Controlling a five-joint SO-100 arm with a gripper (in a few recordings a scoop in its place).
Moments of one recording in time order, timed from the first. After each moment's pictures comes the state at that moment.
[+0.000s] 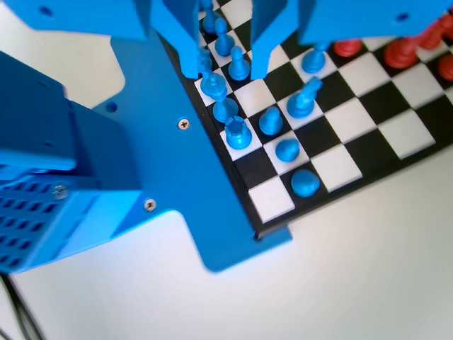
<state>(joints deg) 12.0 109.2 135.4 71.5 -166.9</state>
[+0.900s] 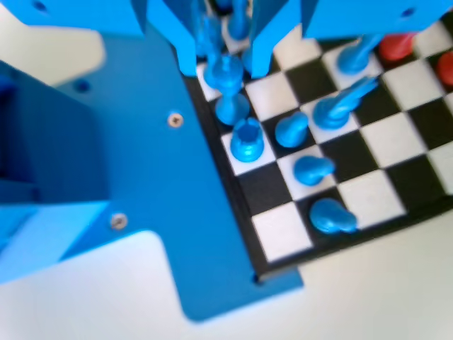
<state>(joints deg) 6.7 109.2 147.9 55.5 -165.9</state>
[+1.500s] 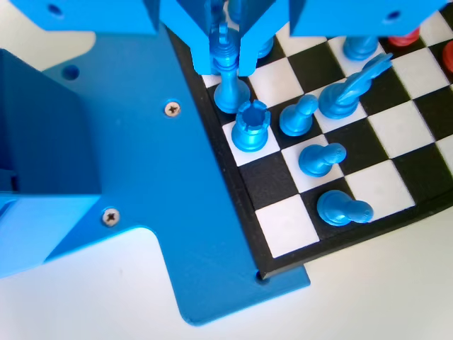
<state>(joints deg) 8.0 109.8 152.4 49.4 -167.1</state>
